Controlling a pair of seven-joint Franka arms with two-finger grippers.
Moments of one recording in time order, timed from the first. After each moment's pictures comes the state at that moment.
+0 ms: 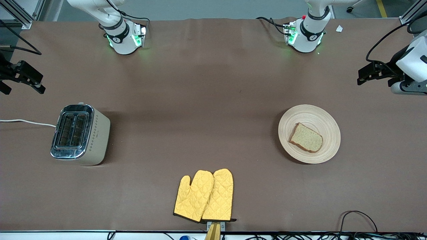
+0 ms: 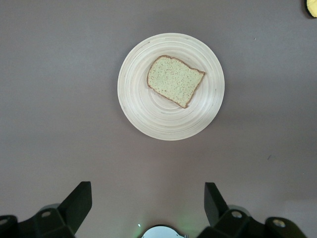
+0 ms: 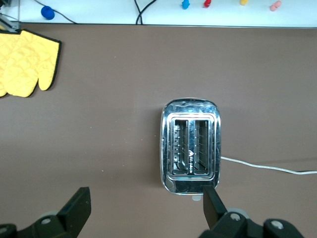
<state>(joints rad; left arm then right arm) -0.01 0.02 -0.08 -1.52 0.00 1.45 0.00 0.08 -0.01 -0.07 -1.46 -0.02 1.61 0.01</state>
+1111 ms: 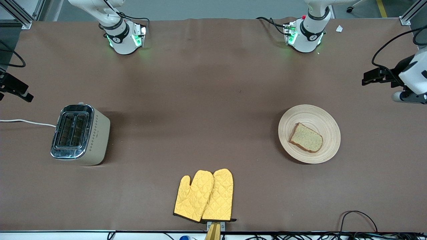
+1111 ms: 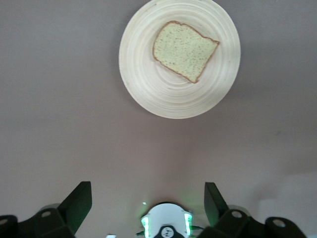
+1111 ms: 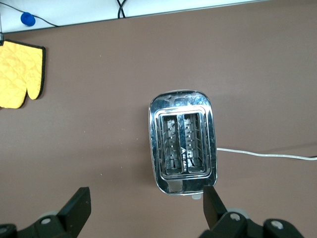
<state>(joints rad) 0.11 0.10 -0.07 -1.53 -0.06 1.38 0.12 -0.01 0.02 -0.08 -1.50 0.06 1.64 0.00</state>
